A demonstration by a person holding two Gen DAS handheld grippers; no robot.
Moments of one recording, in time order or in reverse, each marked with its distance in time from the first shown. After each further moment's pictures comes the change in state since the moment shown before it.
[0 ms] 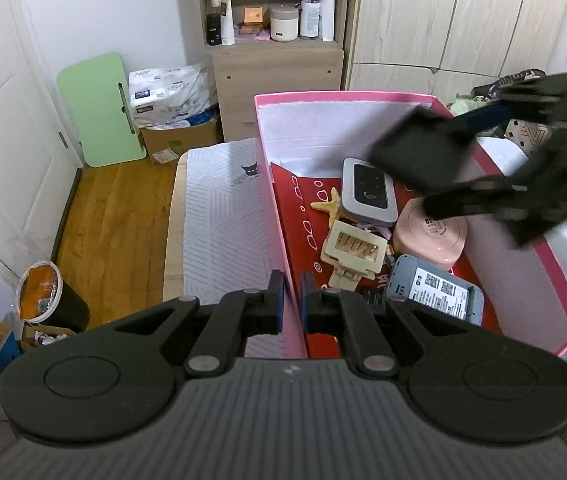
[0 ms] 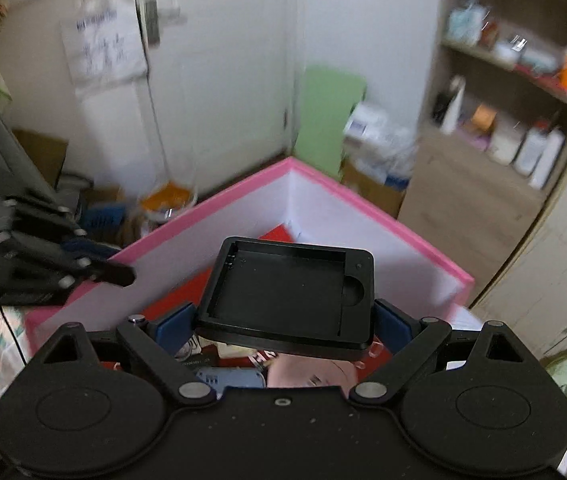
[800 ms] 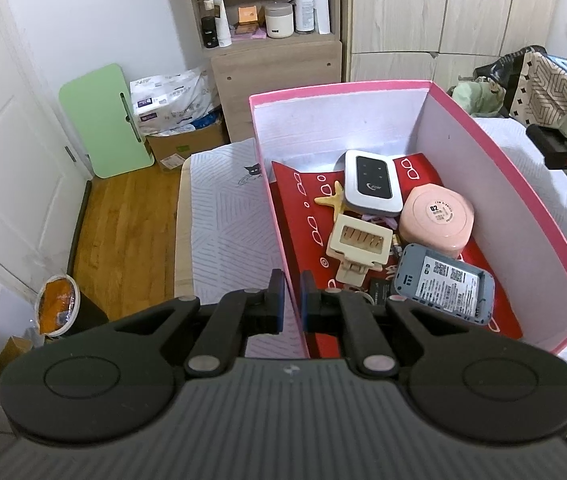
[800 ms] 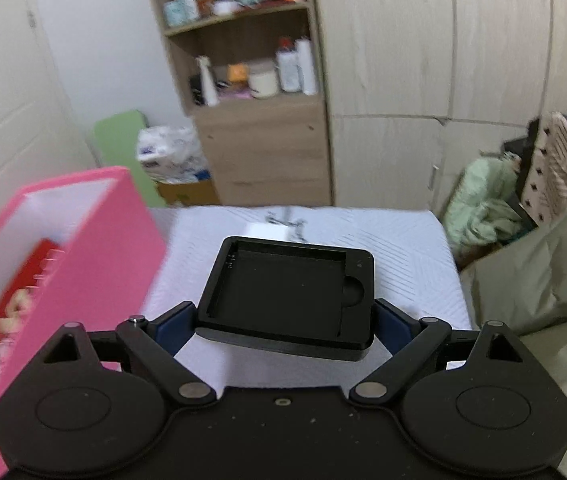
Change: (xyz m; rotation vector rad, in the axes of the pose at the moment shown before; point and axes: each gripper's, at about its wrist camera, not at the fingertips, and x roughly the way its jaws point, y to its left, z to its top) left arm -0.001 -0.011 0.003 0.074 0.019 0.045; right arm -0.071 -0.112 -0.160 0.580 -0.151 -0.356
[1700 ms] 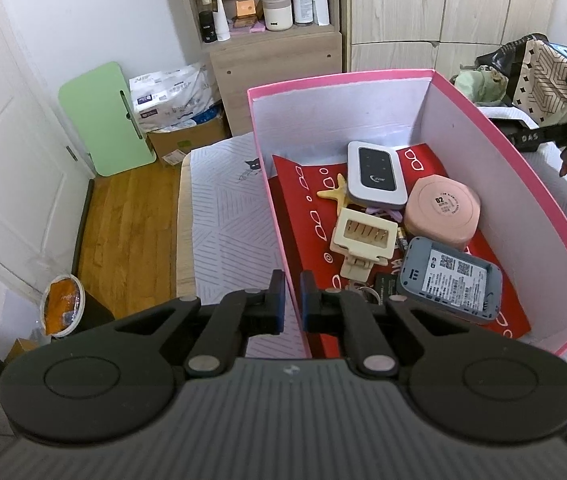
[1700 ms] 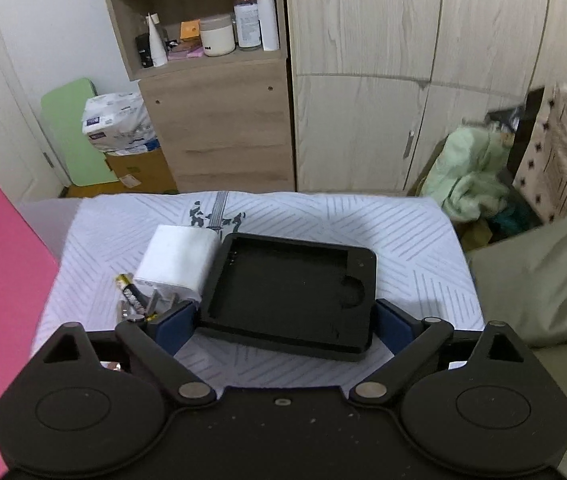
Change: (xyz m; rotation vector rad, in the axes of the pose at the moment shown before) left arm 0.007 -0.003 0.001 0.029 0.027 0.018; right arm 0.117 -0.033 0.020 0.012 0.115 -0.151
